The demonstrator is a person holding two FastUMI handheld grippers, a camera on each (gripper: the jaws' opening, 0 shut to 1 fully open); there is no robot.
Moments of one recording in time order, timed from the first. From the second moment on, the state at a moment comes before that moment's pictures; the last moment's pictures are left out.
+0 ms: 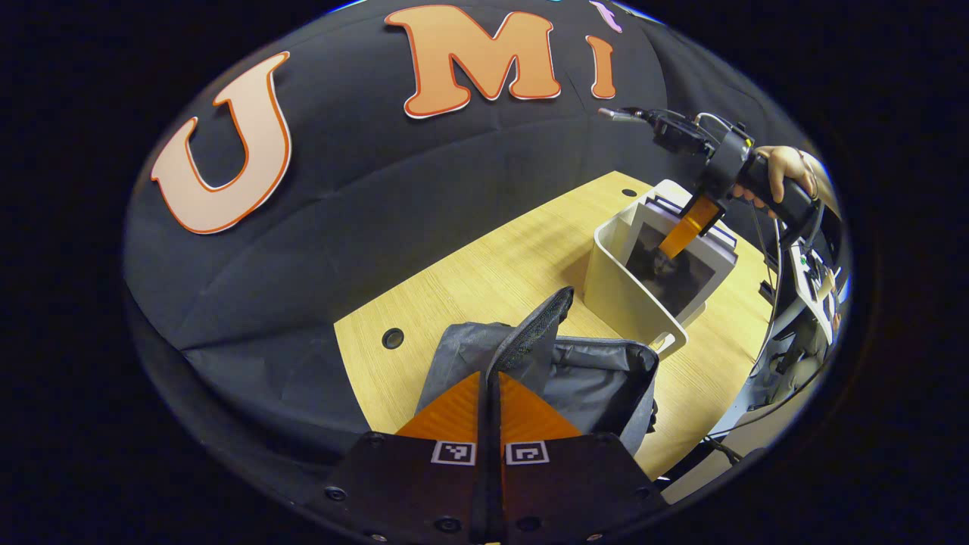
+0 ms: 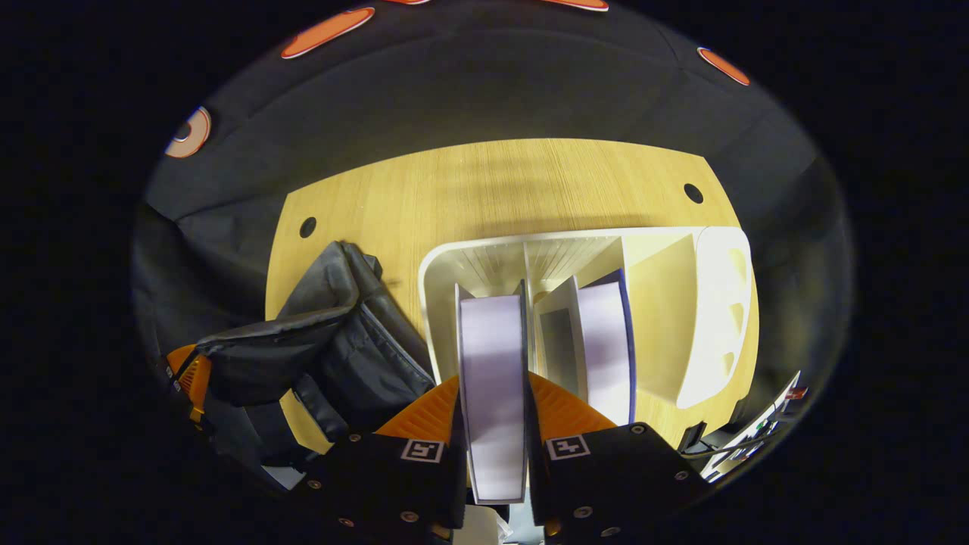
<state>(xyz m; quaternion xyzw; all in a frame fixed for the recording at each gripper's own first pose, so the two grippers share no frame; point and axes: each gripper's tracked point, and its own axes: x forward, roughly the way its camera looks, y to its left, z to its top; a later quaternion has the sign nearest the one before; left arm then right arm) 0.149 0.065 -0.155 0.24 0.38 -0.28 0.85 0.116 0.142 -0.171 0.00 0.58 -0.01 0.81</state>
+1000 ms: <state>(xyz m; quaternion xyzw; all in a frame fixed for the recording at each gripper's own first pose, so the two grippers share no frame) 0.155 0.064 -0.143 0.26 0.35 -0.26 0.86 -0.016 0.193 -0.007 0.26 0.37 0.07 0.89</state>
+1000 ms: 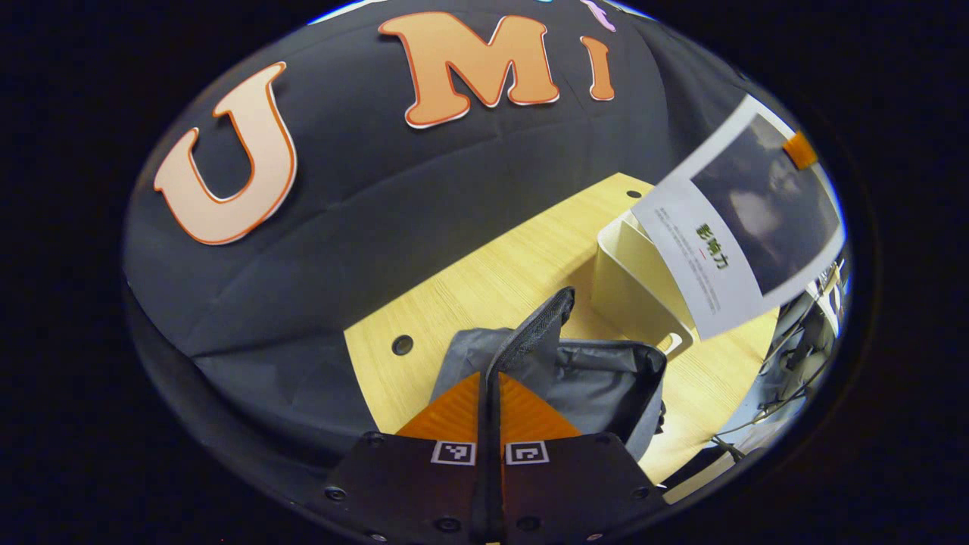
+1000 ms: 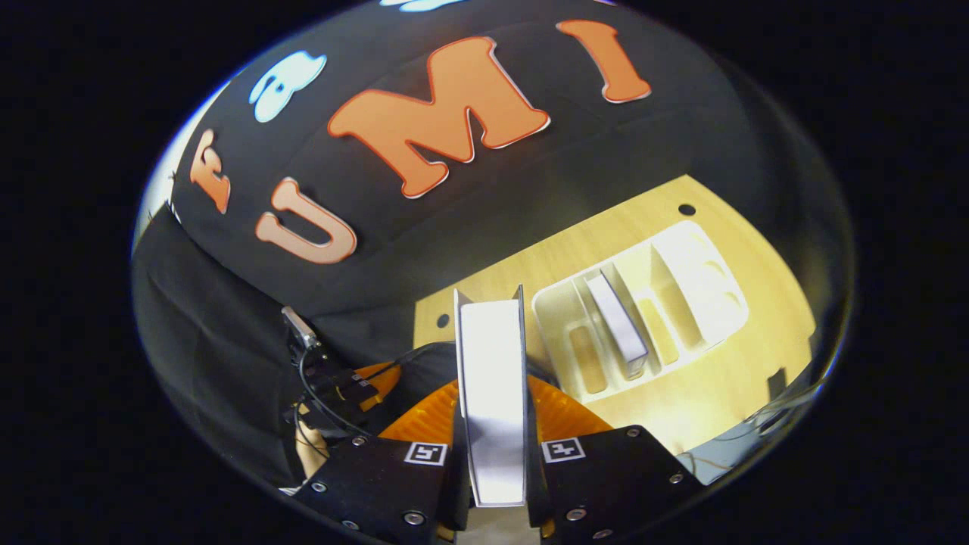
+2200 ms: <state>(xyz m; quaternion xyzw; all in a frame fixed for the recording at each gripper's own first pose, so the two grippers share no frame) 0.140 0.026 -0.116 0.29 0.33 -0.29 0.85 0.060 0.307 -0.253 0.54 0.36 0.05 0.76</state>
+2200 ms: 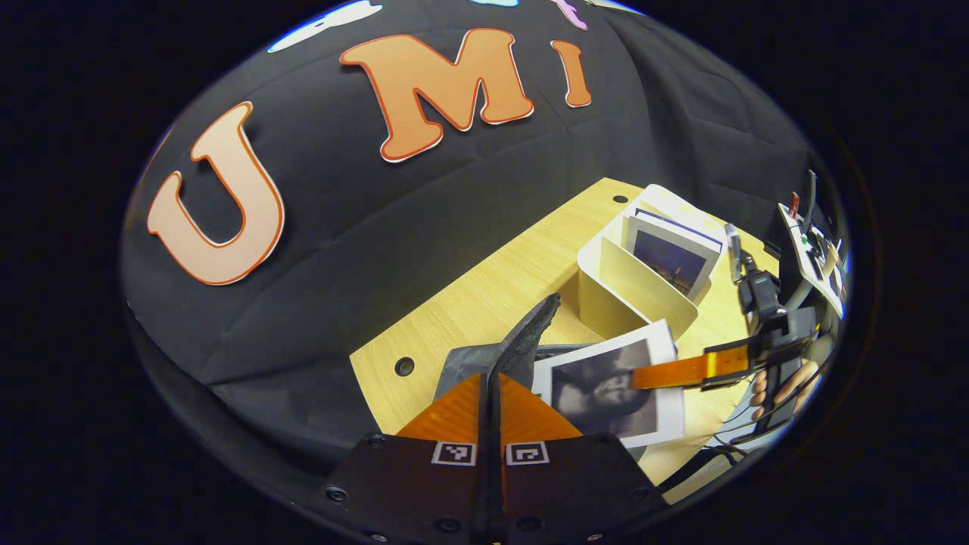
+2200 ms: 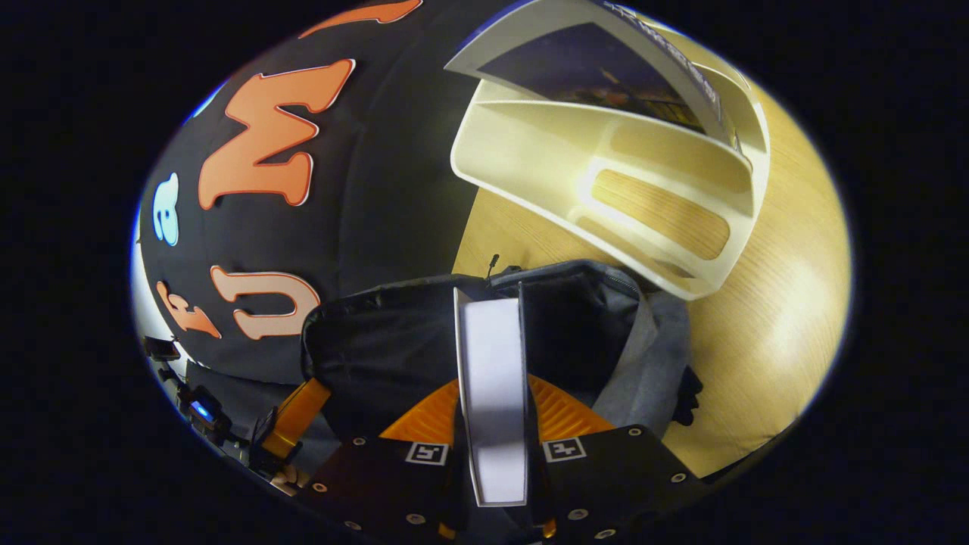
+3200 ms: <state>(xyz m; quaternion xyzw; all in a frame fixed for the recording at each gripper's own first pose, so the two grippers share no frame) 0.128 0.047 -0.139 0.29 0.35 -0.29 0.84 0.069 0.339 -0.300 0.48 0.41 -0.04 0.77</state>
